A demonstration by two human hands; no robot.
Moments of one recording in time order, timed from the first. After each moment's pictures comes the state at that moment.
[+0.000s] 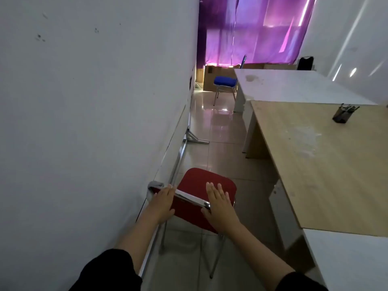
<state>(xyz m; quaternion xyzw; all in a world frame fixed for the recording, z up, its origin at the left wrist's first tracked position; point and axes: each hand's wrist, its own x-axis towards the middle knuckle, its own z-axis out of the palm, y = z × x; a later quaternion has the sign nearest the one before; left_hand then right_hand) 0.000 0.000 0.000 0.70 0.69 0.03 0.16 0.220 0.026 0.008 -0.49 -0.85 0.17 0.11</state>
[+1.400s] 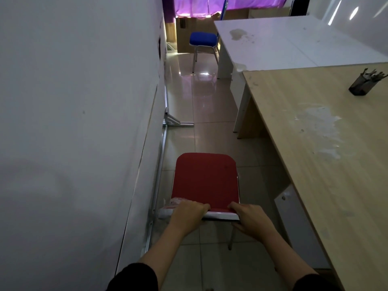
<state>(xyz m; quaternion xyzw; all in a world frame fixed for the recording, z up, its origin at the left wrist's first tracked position) 0.039 0.306 -0.061 0.86 0.50 -0.03 0.04 0.271 0.314 -0.066 -0.49 -0.86 0.15 0.01</state>
